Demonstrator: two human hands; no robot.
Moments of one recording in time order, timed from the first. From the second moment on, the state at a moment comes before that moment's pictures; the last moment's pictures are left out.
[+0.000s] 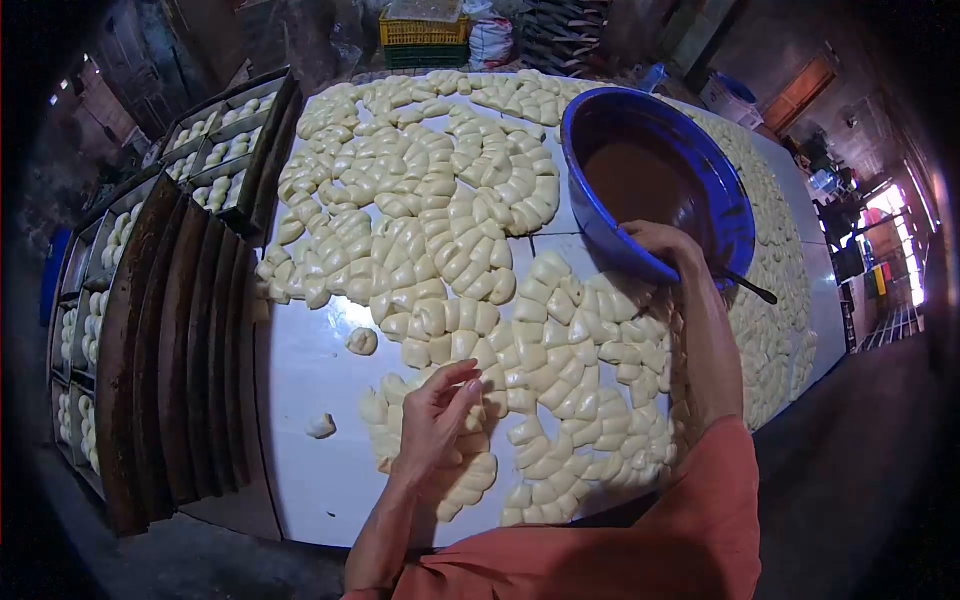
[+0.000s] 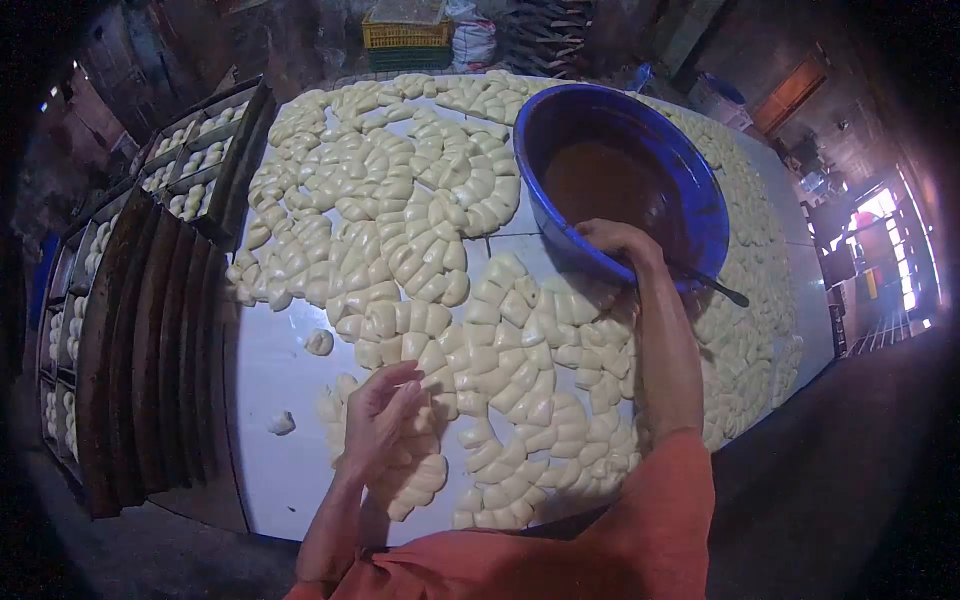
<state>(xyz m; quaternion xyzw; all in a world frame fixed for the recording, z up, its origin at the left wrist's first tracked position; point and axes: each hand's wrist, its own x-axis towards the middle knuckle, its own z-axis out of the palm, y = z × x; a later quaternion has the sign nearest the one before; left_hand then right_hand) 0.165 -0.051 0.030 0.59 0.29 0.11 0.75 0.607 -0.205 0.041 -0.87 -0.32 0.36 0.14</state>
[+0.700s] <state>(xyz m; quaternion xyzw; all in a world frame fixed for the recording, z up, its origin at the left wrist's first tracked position) 0.135 -0.022 0.027 0.25 0.29 0.30 0.88 0.288 -0.090 0.054 -0.43 -0.20 0.58 0.66</state>
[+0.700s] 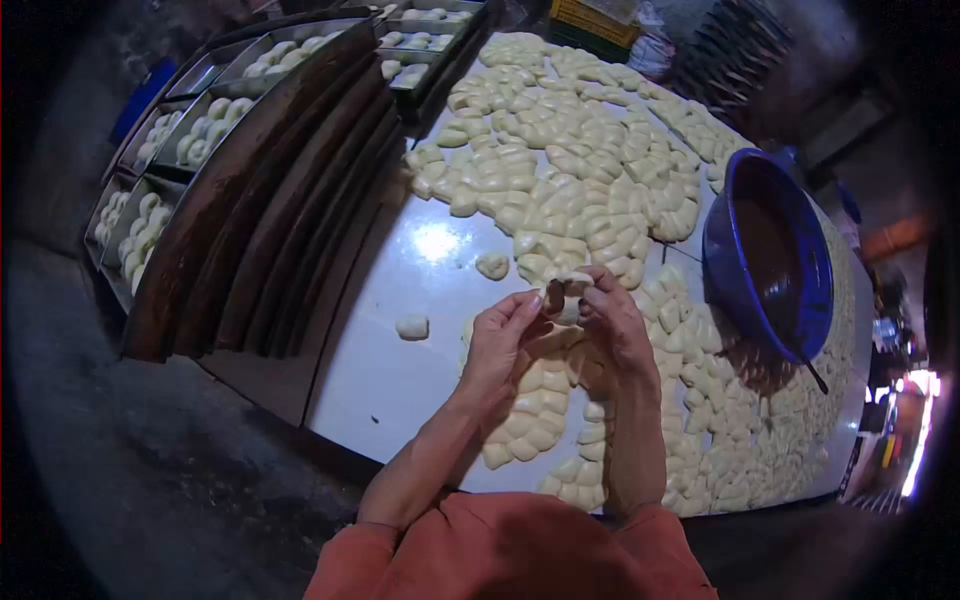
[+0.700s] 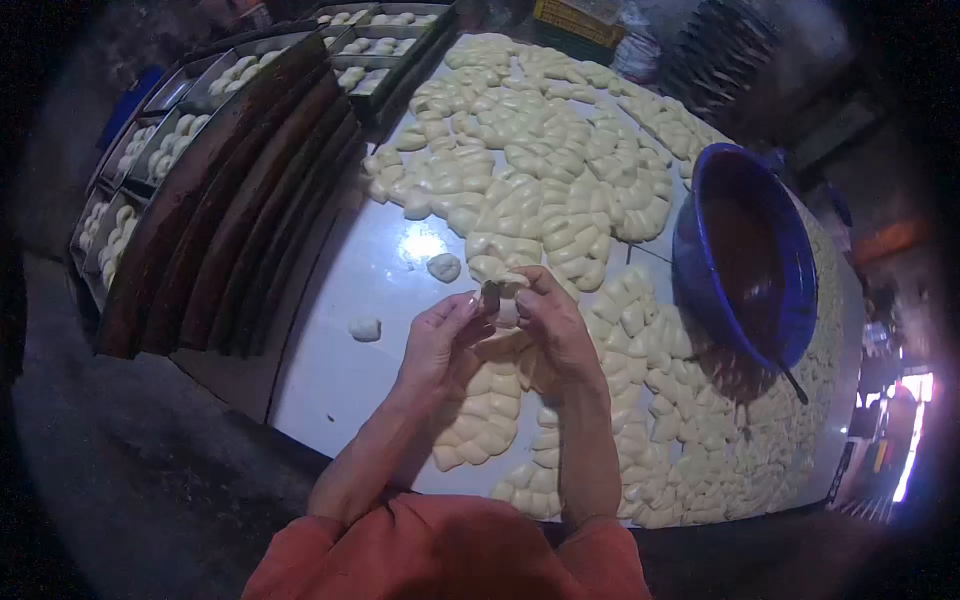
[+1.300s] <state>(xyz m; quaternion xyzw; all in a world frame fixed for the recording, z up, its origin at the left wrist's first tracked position) 0.057 0.032 0.037 0.31 0.39 0.32 0.81 0.193 -0.054 0.042 -0.56 -0.44 0.45 0.54</state>
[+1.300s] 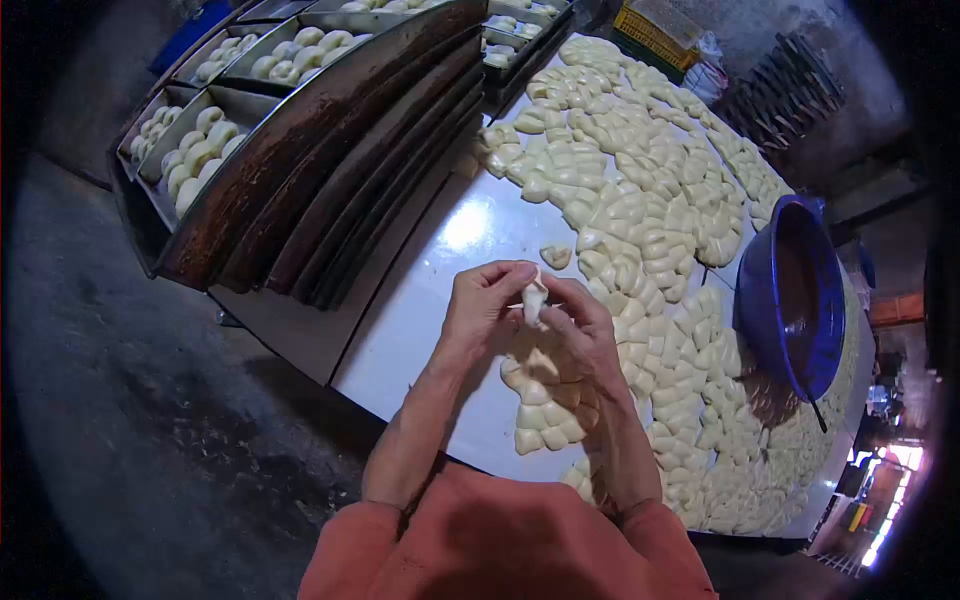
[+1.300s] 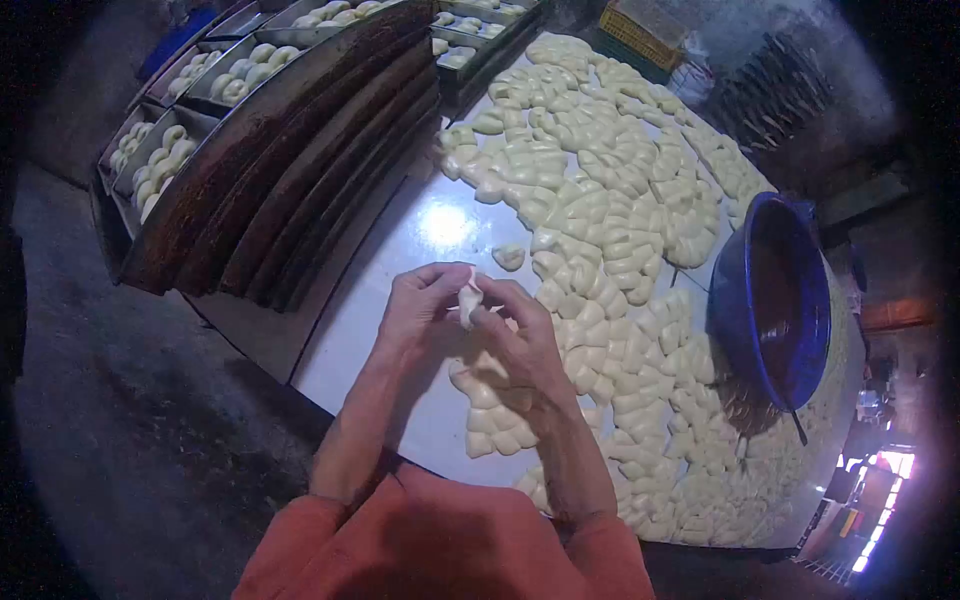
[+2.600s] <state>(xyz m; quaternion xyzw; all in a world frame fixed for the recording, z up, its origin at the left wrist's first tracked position) -0.014 0.012 -0.027 0.39 0.48 0.34 0.71 0.160 0.024 0.019 -0.63 -0.58 0.43 0.30</state>
